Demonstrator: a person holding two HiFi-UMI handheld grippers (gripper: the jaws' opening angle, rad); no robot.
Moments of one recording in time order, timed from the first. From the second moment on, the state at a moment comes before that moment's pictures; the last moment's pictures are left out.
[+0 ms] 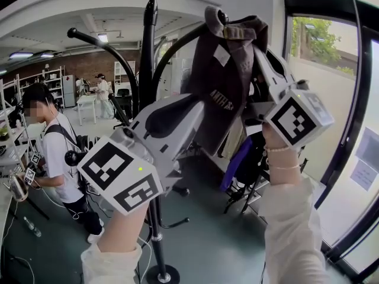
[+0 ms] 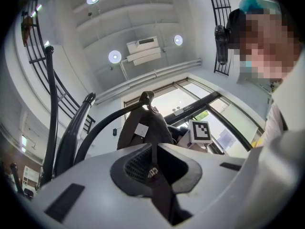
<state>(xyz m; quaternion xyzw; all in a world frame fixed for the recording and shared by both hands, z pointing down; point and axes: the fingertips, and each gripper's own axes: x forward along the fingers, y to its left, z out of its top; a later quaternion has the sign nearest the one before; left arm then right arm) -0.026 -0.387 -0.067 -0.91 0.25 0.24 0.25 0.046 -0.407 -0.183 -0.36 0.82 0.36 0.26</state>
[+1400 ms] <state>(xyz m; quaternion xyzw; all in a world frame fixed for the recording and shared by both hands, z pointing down) -0.061 -0.372 0.013 -0.91 0.29 0.20 0.21 -0.001 -0.410 -0.101 -0.42 0.79 0.40 0.18</state>
